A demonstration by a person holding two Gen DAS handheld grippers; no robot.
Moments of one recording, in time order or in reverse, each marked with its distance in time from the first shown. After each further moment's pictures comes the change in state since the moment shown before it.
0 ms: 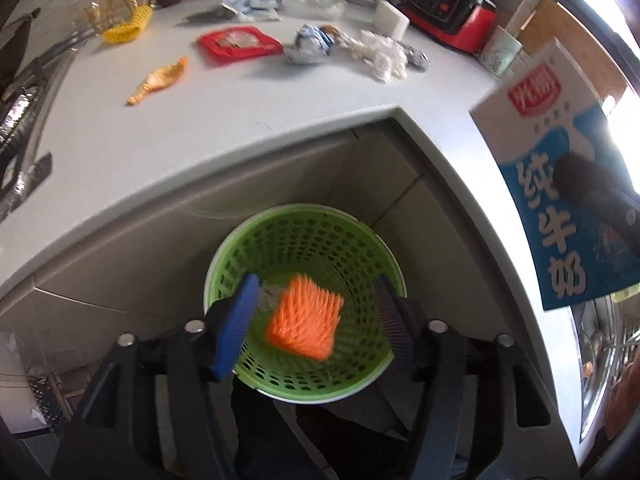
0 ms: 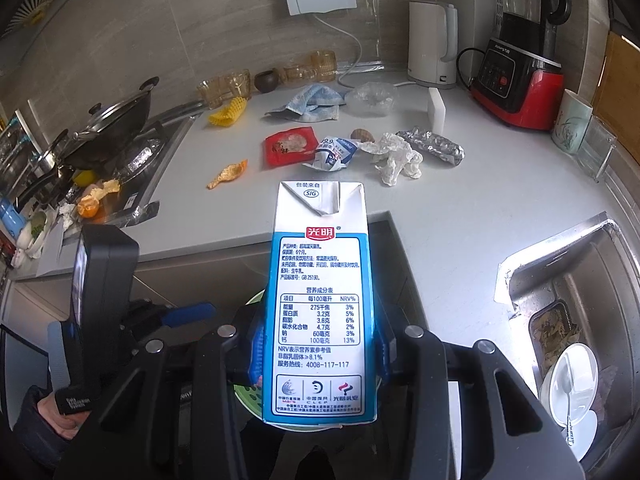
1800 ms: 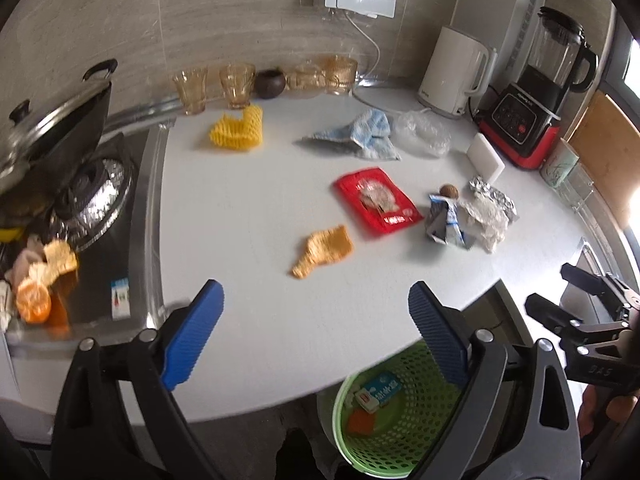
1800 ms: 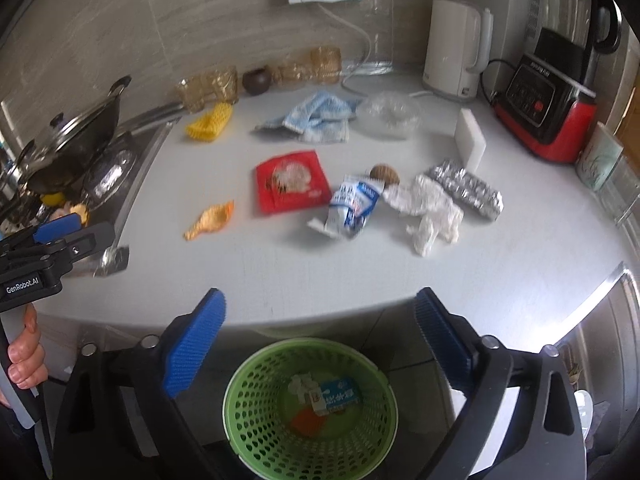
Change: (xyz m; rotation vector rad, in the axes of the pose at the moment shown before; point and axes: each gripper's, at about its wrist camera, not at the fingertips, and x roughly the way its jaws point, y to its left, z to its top) left arm -0.077 0.139 0.124 -0.077 -0.230 0.141; right arm 0.081 0.036 0.100 -0.006 0.013 -0.088
